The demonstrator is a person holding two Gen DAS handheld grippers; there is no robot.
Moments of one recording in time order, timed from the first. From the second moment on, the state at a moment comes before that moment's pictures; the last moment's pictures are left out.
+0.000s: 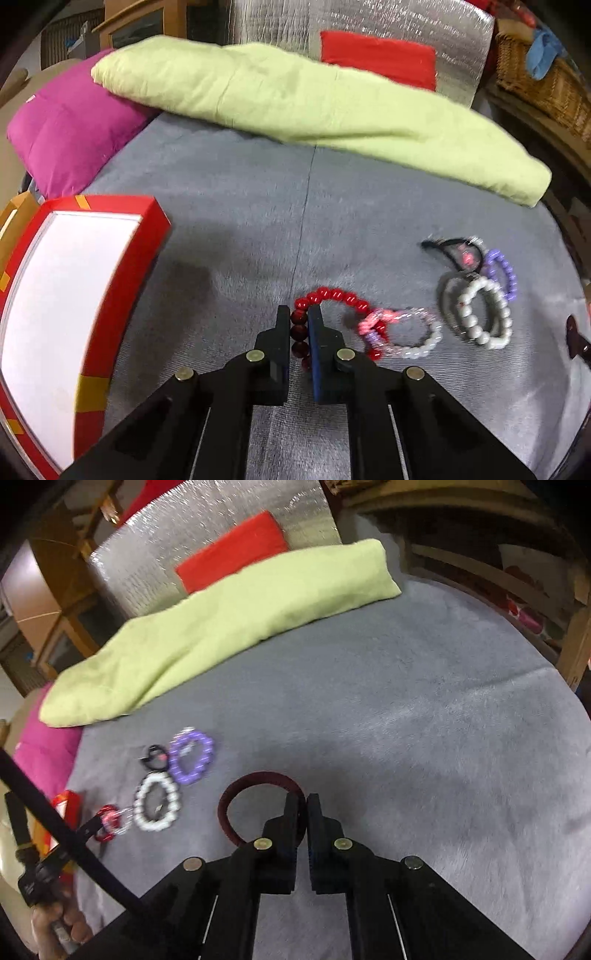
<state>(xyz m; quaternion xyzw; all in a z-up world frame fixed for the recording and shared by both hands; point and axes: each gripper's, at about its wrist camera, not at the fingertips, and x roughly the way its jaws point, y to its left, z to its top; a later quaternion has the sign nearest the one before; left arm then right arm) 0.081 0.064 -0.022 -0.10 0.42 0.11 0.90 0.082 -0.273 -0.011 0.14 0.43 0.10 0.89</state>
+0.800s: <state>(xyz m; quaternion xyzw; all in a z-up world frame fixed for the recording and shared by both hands) 0.025 0.045 0.045 -0.10 0.30 -0.01 0.95 0.075 -0.262 0.015 0.15 0.38 0.17 0.89</state>
